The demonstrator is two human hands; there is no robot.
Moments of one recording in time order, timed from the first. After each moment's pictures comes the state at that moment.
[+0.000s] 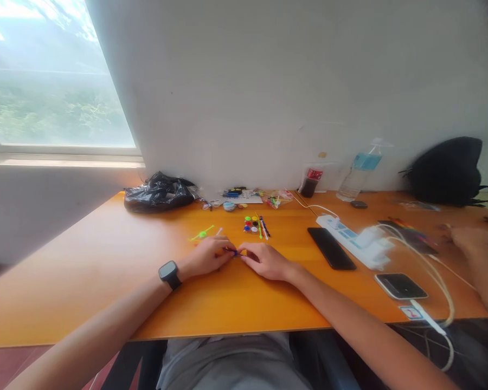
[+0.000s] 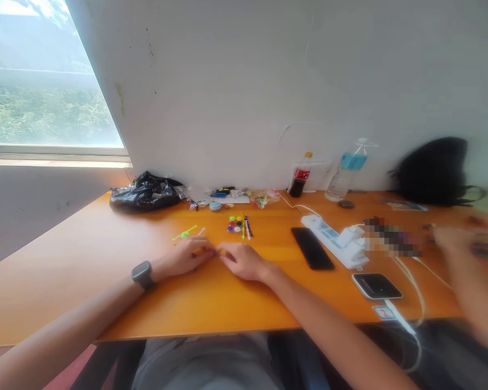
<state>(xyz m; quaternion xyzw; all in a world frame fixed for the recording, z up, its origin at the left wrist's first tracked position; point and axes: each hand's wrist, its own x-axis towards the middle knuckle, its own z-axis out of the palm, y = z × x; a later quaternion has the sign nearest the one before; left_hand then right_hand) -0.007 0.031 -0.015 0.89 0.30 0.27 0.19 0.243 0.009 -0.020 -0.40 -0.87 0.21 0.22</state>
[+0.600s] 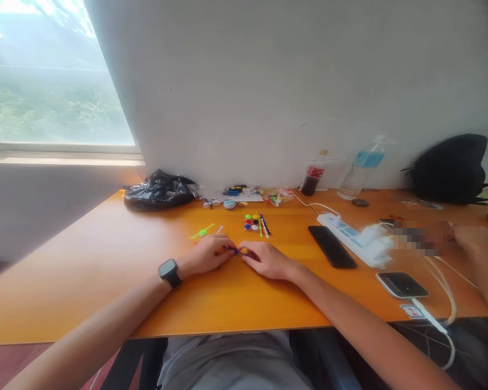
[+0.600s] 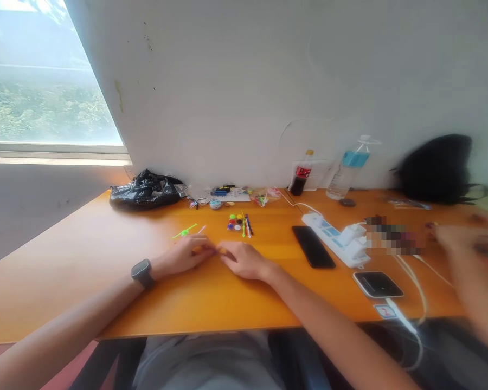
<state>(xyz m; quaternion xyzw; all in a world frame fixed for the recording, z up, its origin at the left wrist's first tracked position) -0.009 0.033 -0.017 0.90 0.30 0.28 0.17 0.243 0.006 -0.016 -0.39 -0.87 0.21 0.22</state>
